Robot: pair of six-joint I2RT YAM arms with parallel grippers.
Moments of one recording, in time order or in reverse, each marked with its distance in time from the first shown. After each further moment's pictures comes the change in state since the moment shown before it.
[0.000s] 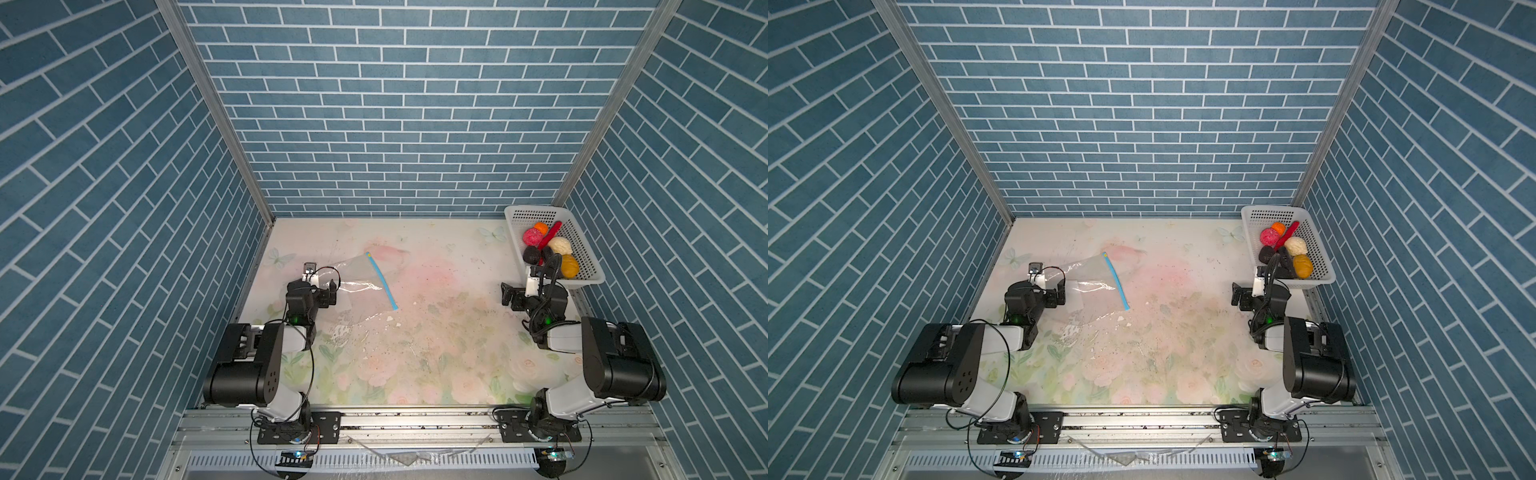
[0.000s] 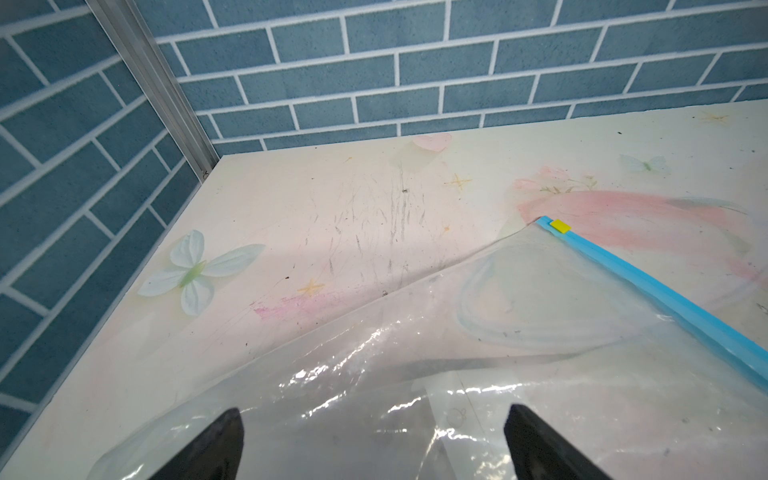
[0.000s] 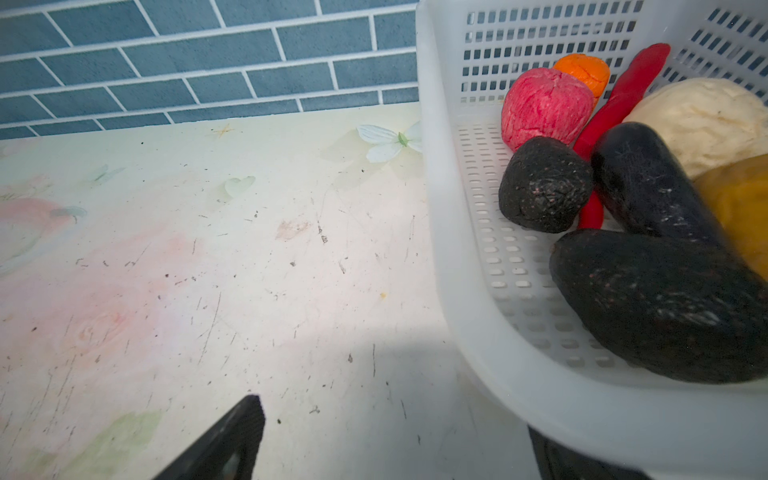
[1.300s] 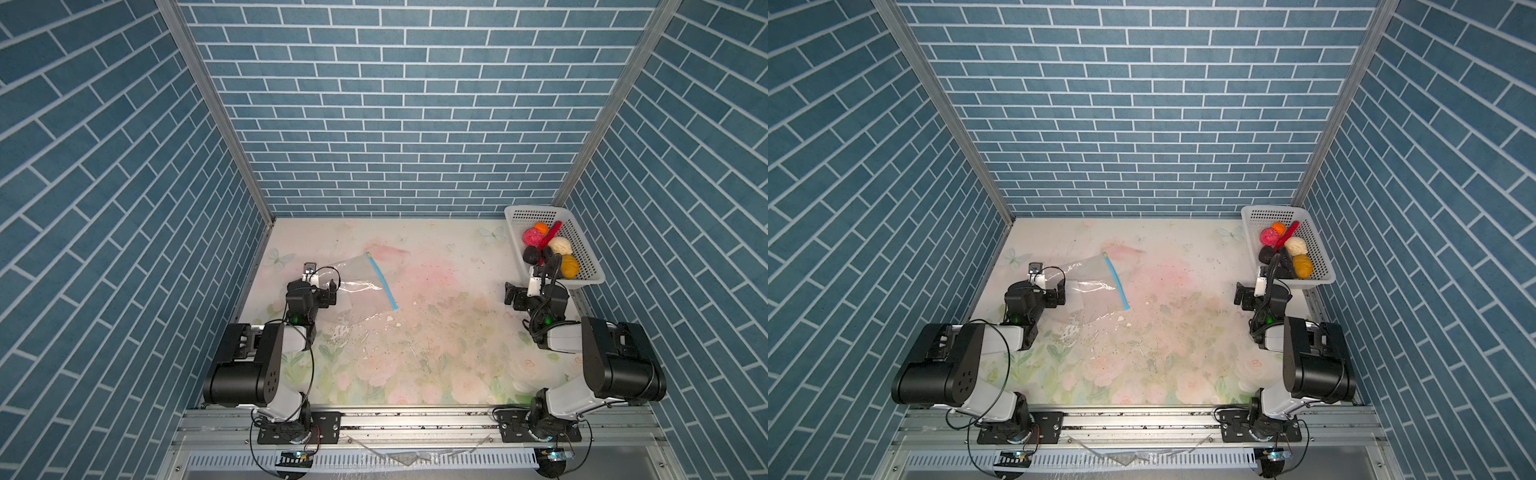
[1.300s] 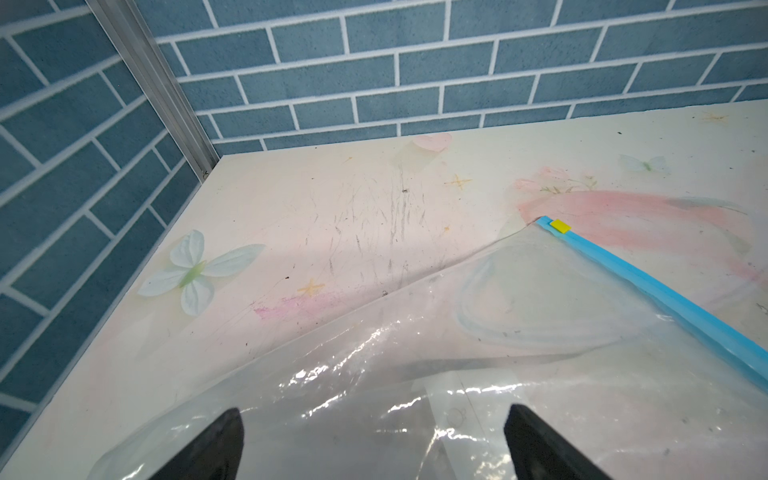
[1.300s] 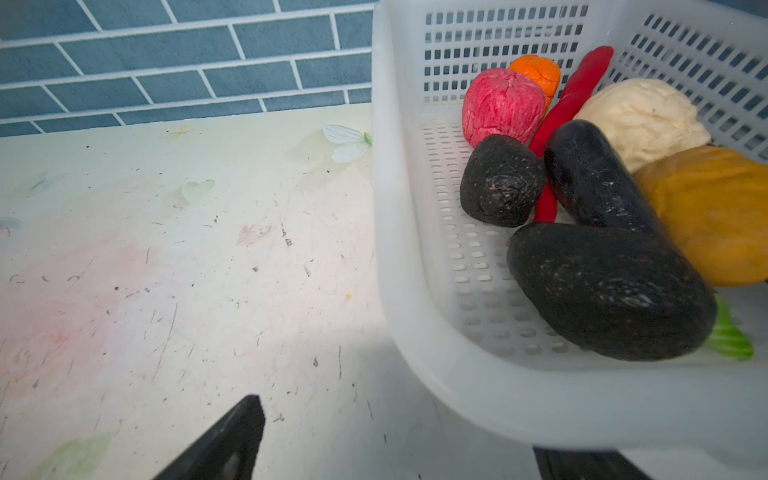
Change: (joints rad) left arm 0.000 0.000 0.000 0.000 0.000 0.000; right arm 0.000 0.000 0.000 -0.003 0.092 0.003
